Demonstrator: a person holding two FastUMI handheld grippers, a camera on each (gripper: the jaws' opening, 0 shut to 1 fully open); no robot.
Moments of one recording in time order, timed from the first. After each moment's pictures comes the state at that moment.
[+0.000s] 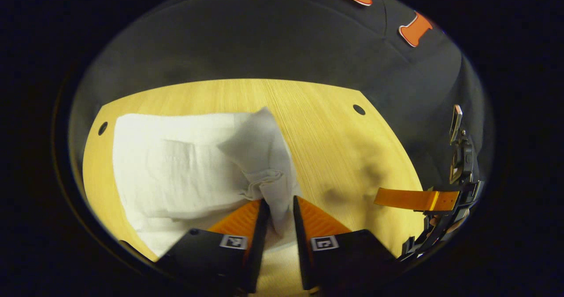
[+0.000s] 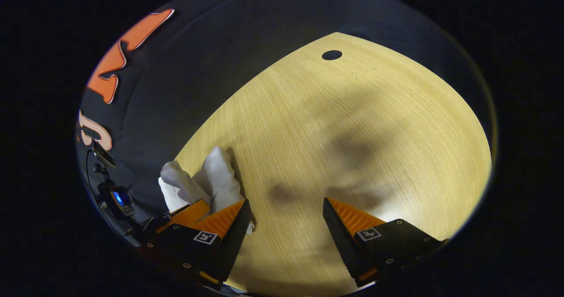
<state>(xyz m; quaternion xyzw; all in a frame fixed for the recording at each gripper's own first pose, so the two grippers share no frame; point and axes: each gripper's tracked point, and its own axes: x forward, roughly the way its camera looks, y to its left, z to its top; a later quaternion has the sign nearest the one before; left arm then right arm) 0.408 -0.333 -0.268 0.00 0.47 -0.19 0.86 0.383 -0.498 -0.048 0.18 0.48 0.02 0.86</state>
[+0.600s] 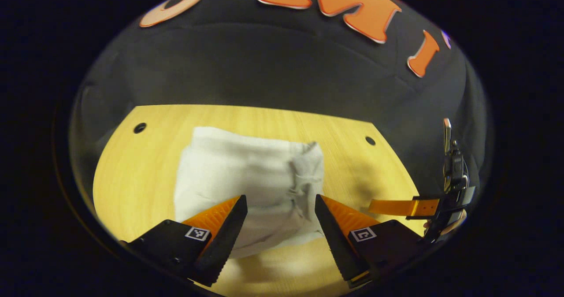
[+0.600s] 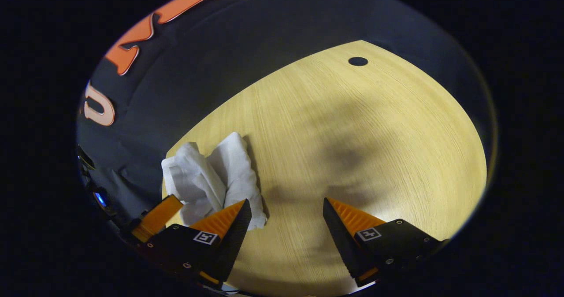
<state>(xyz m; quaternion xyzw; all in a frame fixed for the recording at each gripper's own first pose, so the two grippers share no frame) 0.405 -0.278 -0.212 -0.04 0.35 -0.09 0.93 0.376 -0.453 -0.032 0.12 0.47 0.06 0.87</state>
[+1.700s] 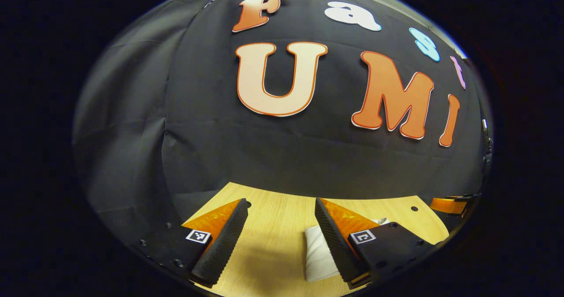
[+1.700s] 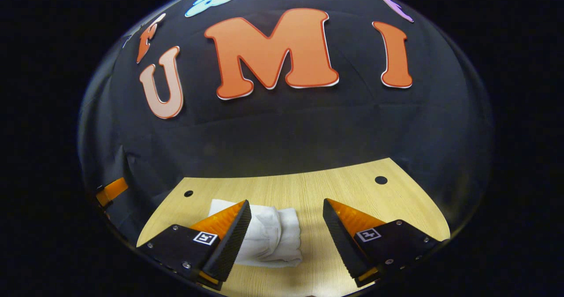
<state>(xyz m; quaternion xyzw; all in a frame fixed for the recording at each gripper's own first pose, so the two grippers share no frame) 0.425 -0.223 -0.211 -0.01 0.08 0.05 1.00 0.360 -0.356 0.158 -0.04 0.14 0.09 0.98</state>
